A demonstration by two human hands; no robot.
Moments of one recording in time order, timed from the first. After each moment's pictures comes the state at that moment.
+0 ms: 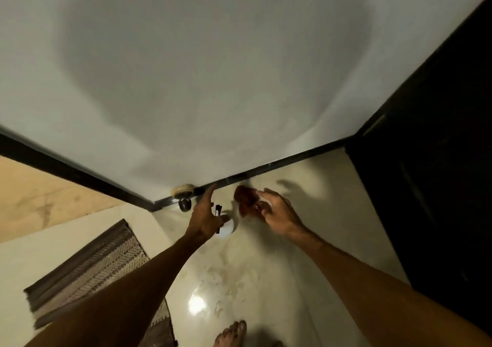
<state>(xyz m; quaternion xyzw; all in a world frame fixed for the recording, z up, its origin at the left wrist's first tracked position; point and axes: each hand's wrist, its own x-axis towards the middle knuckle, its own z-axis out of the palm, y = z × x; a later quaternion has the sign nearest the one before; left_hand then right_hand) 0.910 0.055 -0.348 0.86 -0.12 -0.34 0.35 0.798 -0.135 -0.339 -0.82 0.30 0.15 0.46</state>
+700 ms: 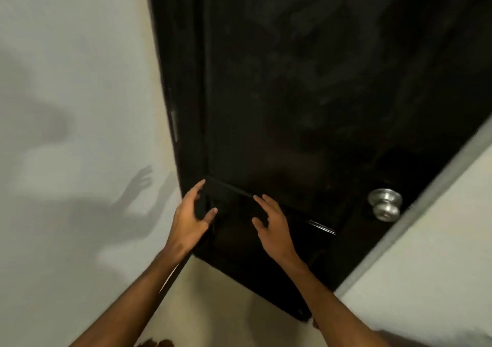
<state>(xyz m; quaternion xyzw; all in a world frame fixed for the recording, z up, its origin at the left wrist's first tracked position) 0.732 -0.181 0.349 0.66 -0.56 -0.23 0.44 0.504 -0.217 0.345 -0.70 0.53 -0.34 0.33</state>
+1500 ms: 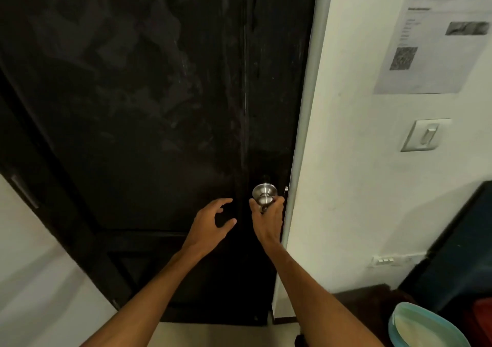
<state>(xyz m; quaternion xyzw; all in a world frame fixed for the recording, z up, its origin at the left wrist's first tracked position) 0.429 -0.266 0.408 0.43 -0.79 -0.31 0.31 0.257 -0.248 0.377 -0.33 0.72 -0.58 0.20</state>
